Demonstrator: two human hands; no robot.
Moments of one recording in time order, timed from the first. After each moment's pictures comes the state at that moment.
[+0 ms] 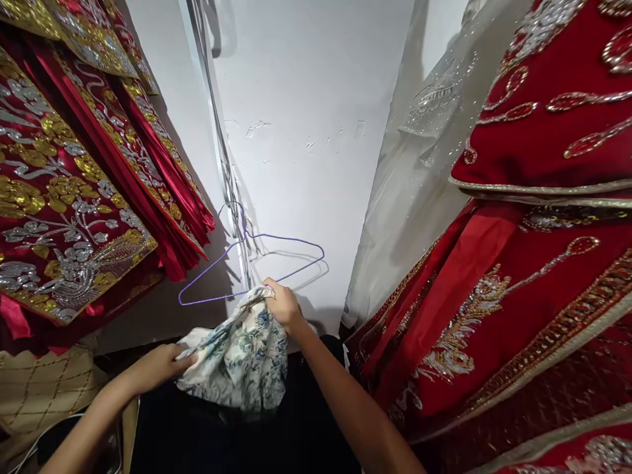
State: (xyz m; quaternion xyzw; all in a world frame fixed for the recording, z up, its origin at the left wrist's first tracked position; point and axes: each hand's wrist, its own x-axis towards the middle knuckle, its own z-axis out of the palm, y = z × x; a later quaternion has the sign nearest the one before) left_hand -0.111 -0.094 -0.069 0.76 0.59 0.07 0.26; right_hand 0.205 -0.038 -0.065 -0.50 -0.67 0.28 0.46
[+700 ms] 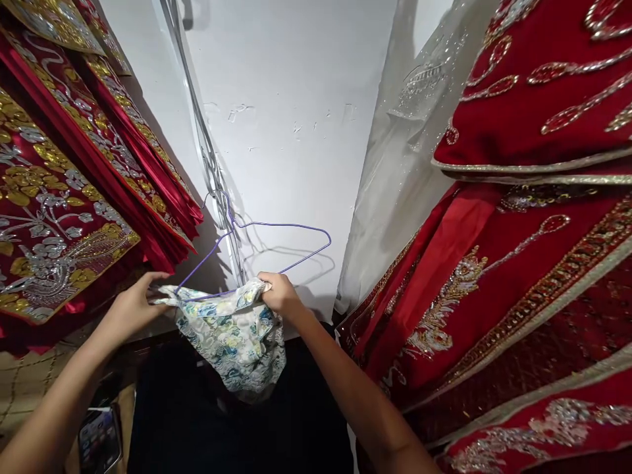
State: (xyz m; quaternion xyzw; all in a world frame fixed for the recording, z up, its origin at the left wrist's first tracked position) left_hand -0.110 -0.058 0.008 0.73 0.62 0.26 0.11; right_hand 0.223 -0.060 -0.040 -0.44 -0.69 0.33 0.47
